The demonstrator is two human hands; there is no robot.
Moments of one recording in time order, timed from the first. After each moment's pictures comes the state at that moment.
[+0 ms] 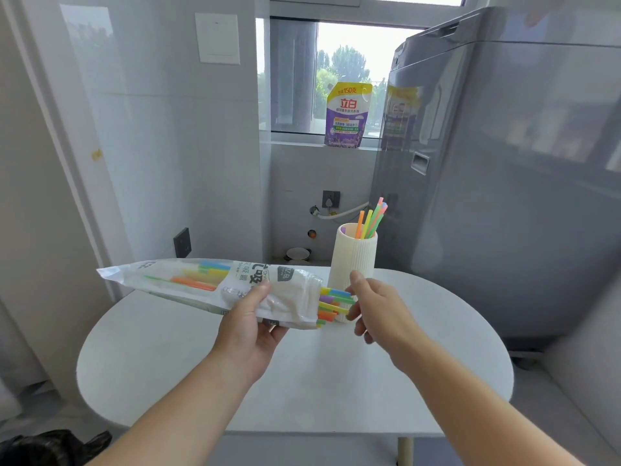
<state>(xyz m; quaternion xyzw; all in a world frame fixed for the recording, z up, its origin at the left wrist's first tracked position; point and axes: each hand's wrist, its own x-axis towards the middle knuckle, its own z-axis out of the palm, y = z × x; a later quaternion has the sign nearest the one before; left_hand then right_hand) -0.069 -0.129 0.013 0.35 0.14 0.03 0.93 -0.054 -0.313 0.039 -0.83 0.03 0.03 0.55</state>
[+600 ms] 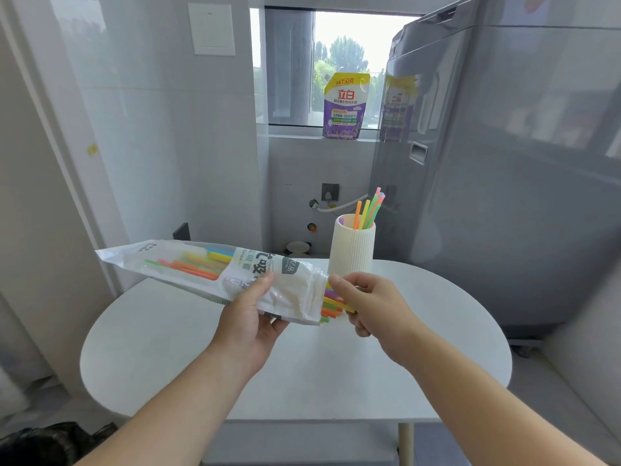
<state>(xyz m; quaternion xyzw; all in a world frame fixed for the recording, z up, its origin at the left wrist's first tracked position) -0.074 -0.132 0.015 0.39 0.11 0.03 0.92 -0.060 -0.314 0.034 -0.75 -0.02 0.06 0.65</state>
